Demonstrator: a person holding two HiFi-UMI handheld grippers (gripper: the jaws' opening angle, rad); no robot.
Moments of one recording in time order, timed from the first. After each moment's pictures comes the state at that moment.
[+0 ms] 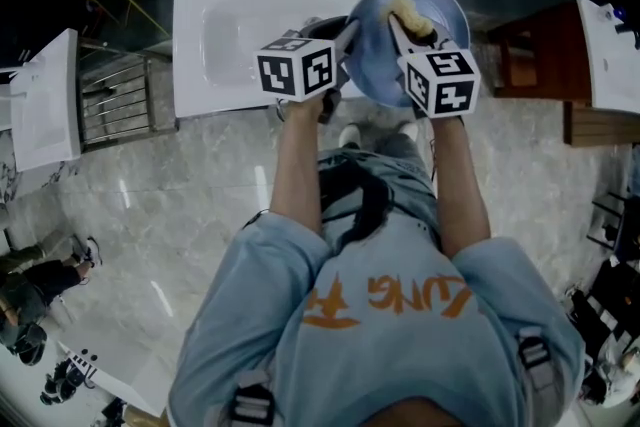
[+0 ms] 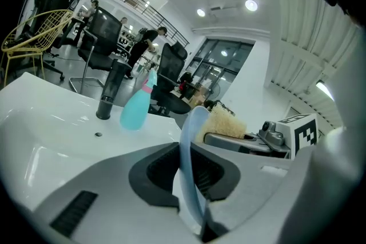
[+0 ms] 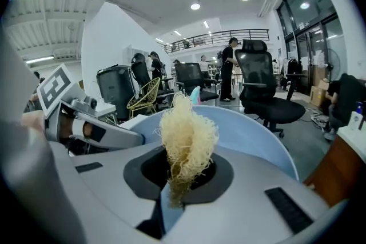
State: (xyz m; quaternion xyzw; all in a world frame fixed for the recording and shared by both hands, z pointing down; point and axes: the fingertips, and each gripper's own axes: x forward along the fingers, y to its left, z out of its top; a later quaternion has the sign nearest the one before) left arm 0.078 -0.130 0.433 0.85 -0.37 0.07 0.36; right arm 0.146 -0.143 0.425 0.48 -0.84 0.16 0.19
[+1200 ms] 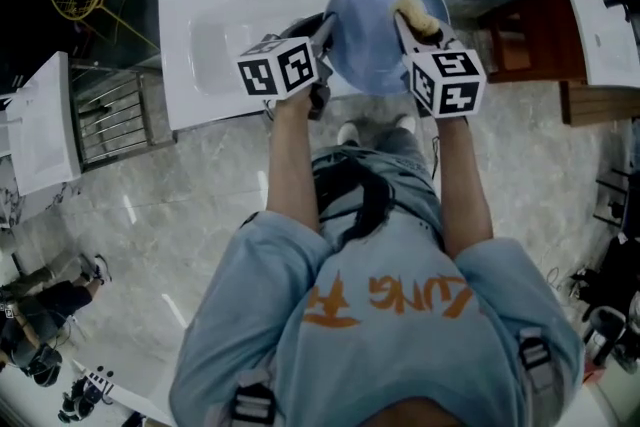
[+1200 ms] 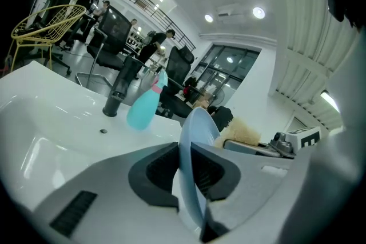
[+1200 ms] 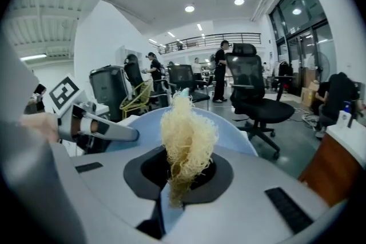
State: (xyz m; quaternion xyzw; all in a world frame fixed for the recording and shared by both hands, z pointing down) left arm 0.074 -0.141 0.442 0.84 -0.39 0.04 0.38; right arm 0.190 -0.135 0.422 0.52 -0.82 0.15 0.19
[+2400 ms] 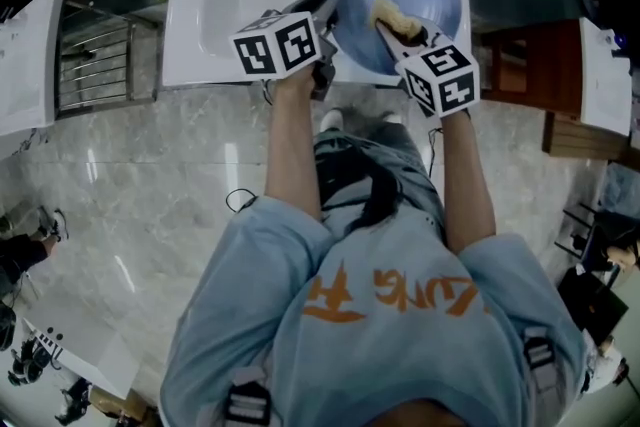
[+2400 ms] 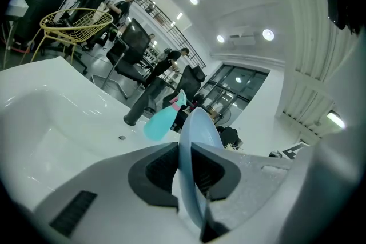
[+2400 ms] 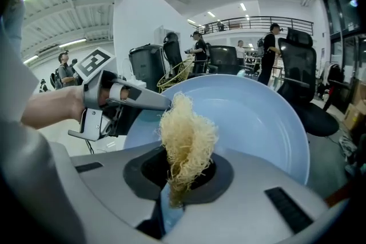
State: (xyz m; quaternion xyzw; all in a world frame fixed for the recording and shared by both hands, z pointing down) left arm 0.005 -0.145 0.442 0.80 -0.44 -0.05 0.40; right arm 0.085 -0.108 0.462 0.32 -0.89 0.13 0.29
